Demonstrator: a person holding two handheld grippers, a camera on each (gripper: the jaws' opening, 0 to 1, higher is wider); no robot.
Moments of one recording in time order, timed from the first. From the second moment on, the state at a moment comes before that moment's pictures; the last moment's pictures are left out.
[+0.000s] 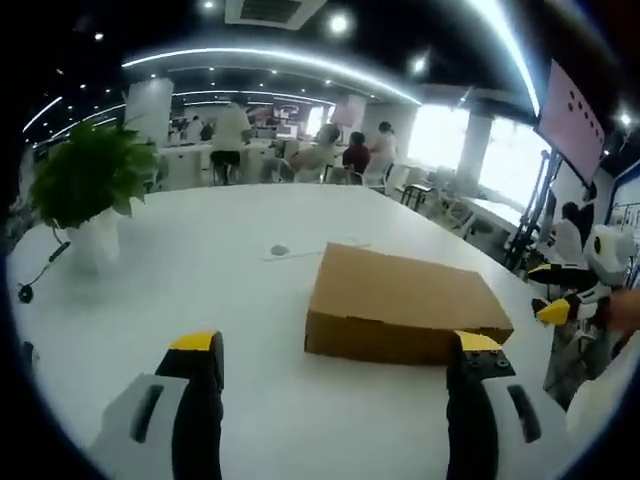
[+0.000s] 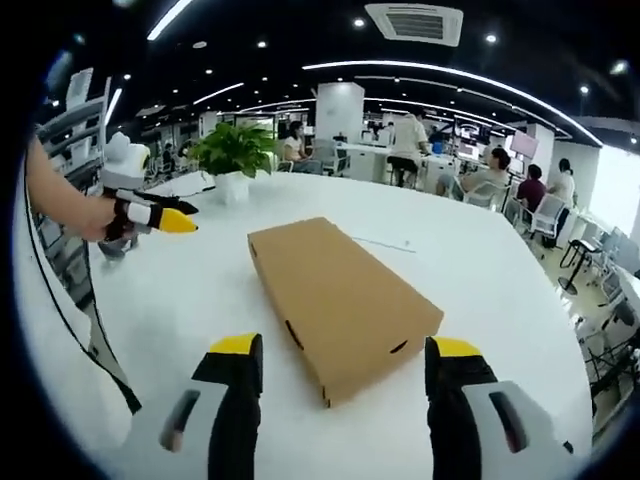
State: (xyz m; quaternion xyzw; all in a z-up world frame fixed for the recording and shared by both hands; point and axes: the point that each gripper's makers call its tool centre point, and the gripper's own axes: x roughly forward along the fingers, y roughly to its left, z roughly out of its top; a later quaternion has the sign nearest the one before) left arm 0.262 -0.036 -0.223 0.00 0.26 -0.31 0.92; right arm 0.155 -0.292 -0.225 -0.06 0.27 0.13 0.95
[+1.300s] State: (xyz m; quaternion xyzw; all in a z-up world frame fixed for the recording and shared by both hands) left arm 0.299 -0.078 -0.235 0.13 0.26 -0.48 0.83; right arm 0.166 -0.251 -0.217 -0.01 0.20 0.13 0.97
